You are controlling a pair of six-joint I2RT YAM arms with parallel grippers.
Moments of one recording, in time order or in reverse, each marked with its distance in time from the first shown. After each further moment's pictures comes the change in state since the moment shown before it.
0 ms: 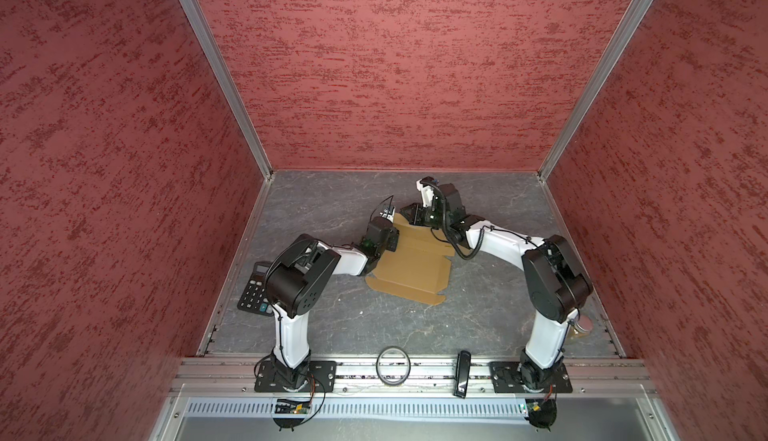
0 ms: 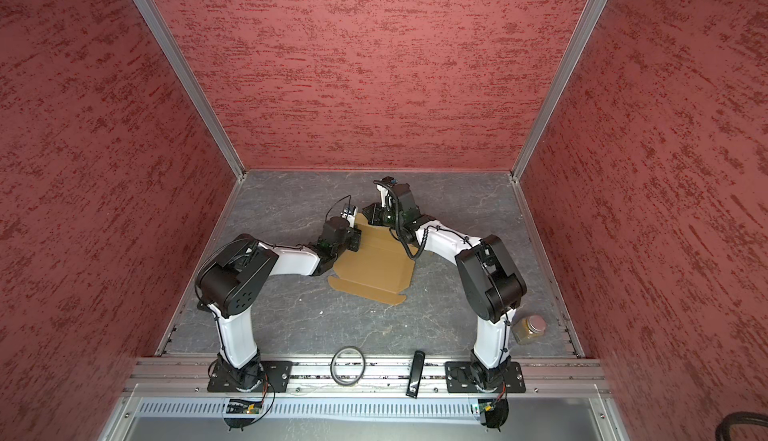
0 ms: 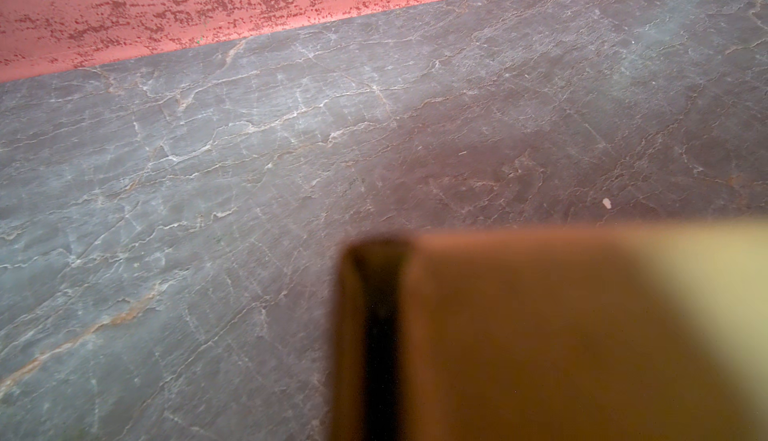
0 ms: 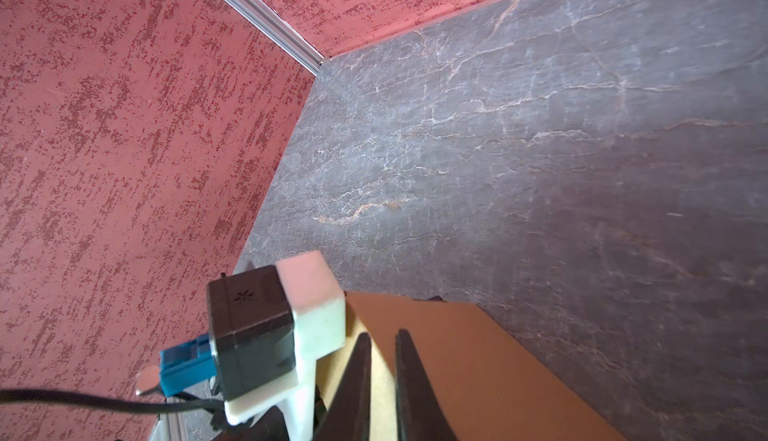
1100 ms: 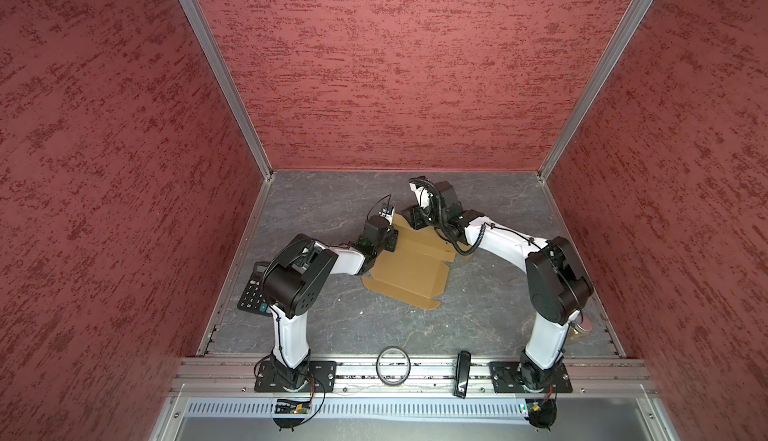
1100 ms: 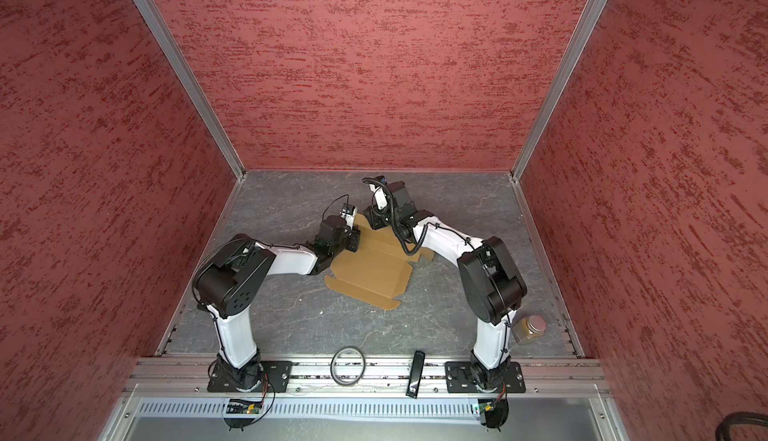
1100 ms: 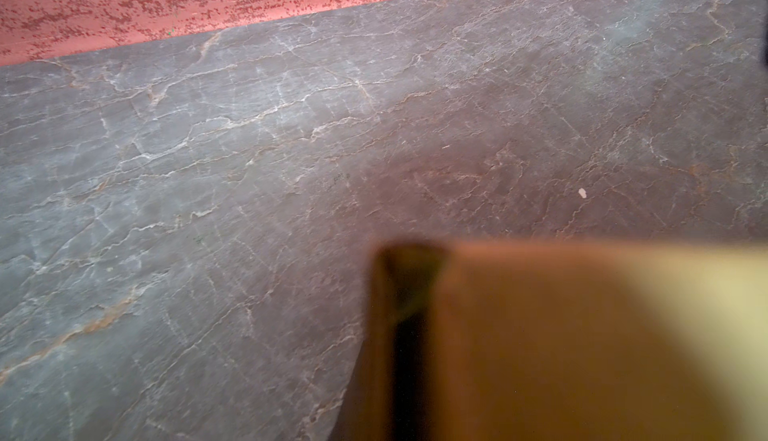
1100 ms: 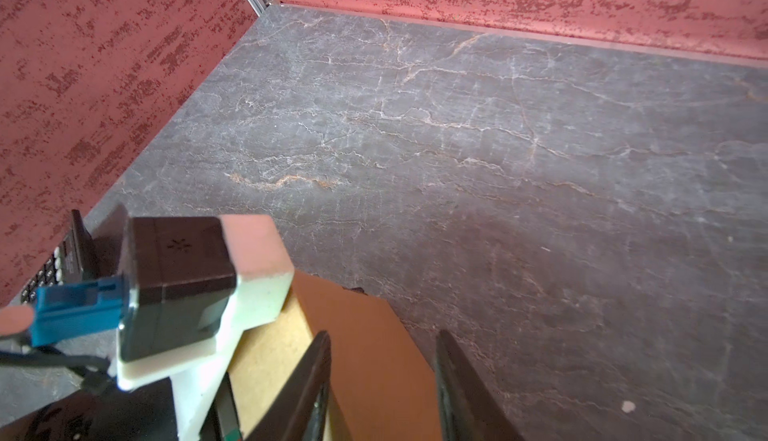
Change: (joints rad) left arm 0.023 -0.013 -0.007 -0.011 0.084 0.004; right arm 0.021 -0.017 0.078 -0.225 0.165 -0.406
